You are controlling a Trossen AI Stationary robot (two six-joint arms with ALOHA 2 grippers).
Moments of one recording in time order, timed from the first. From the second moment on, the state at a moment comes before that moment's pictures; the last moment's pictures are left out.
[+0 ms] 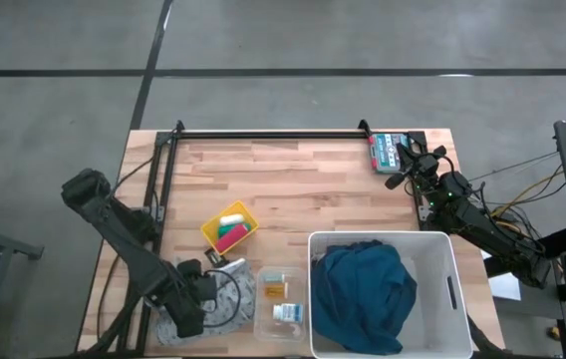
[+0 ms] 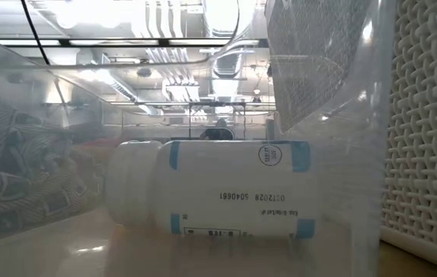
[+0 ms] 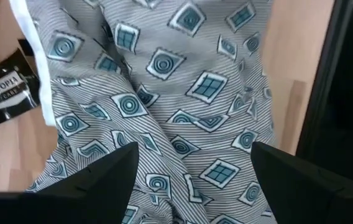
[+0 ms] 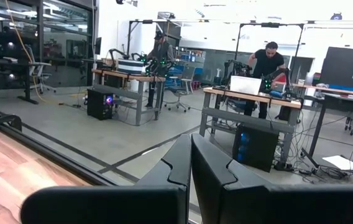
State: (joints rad) left arm -0.84 1.53 1.07 -0.87 -0.07 -1.02; right arm -0.66 0.08 0.01 0.24 0.34 -0.16
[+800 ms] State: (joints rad) left arm -0.88 1.57 1.07 -0.81 -0.05 -1.06; right arm -0.66 0.08 0.01 0.24 0.34 -0.16
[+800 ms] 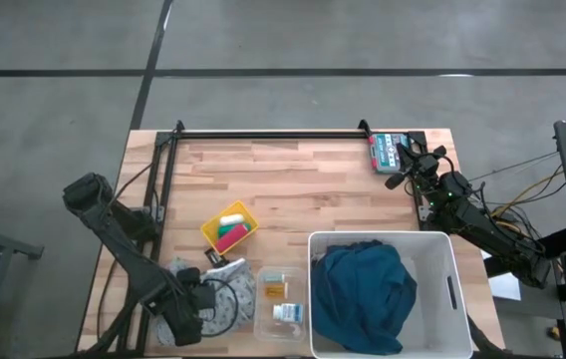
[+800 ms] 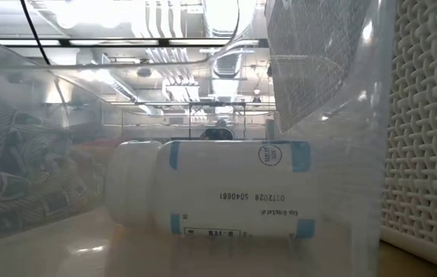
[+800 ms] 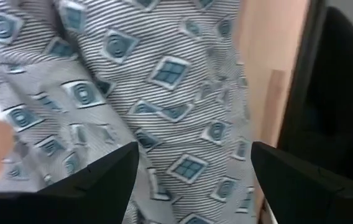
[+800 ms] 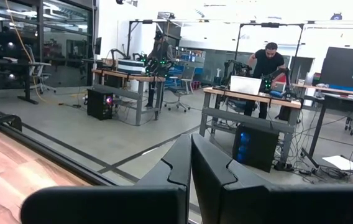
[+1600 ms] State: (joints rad) left arm -0.88 1.57 1.07 -0.76 -0.08 -1.00; right arm -0.66 0.08 0.01 0.24 0.34 -0.16
